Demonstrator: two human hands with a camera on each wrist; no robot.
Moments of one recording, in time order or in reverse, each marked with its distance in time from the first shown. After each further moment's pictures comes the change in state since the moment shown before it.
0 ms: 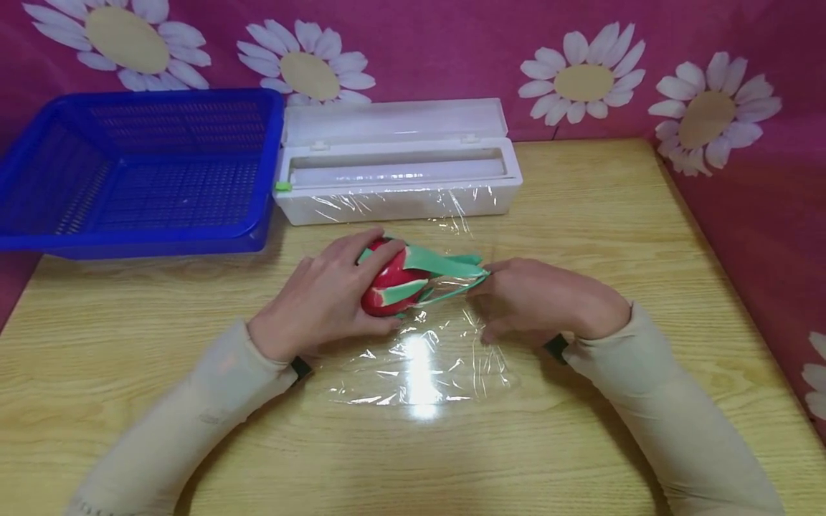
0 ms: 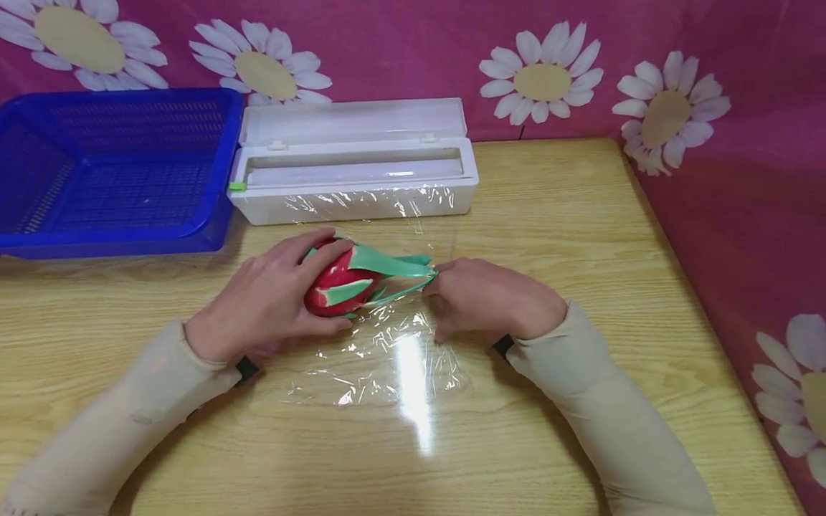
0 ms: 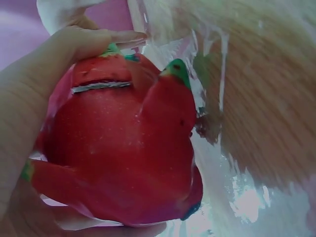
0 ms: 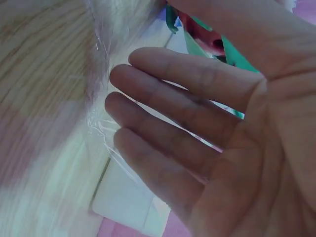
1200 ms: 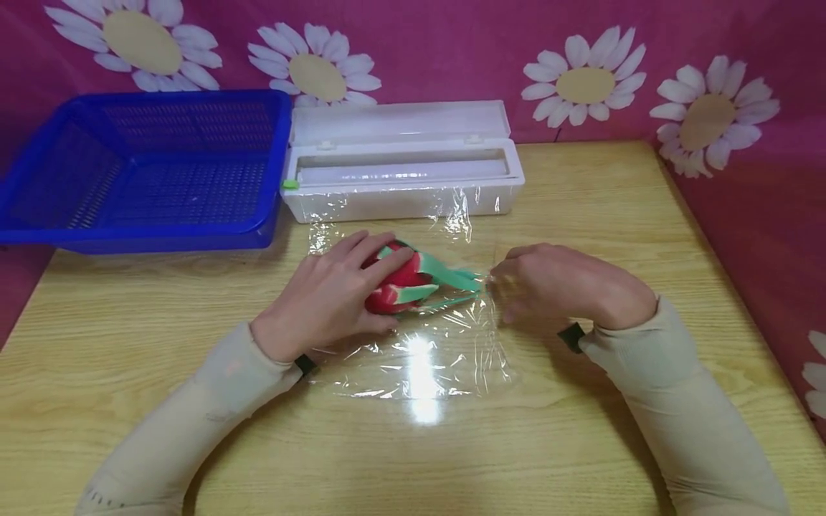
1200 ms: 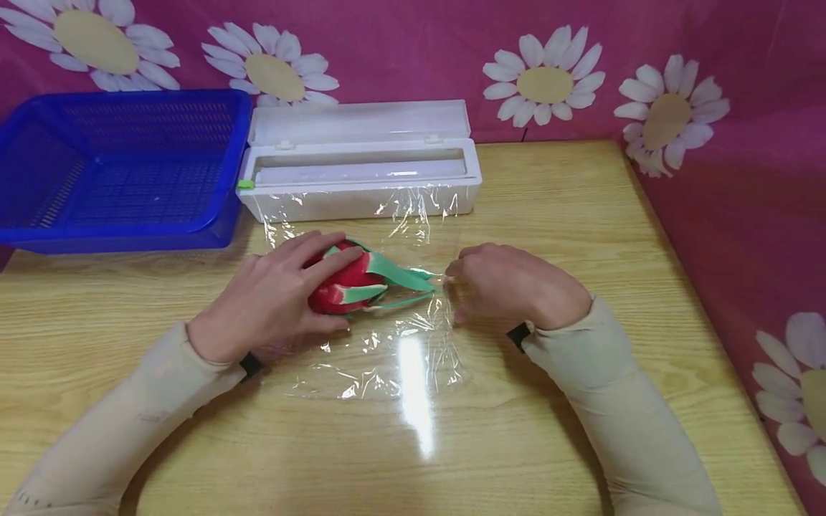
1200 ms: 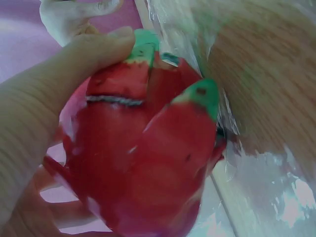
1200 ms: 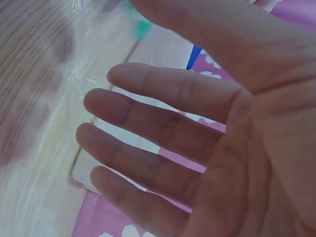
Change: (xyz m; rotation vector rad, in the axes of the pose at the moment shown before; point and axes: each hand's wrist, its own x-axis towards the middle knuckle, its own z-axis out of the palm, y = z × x) left_hand -0.003 0.004 -0.006 0.121 0.075 0.147; right_hand -0.017 0.006 -0.017 -0.007 0.023 0.117
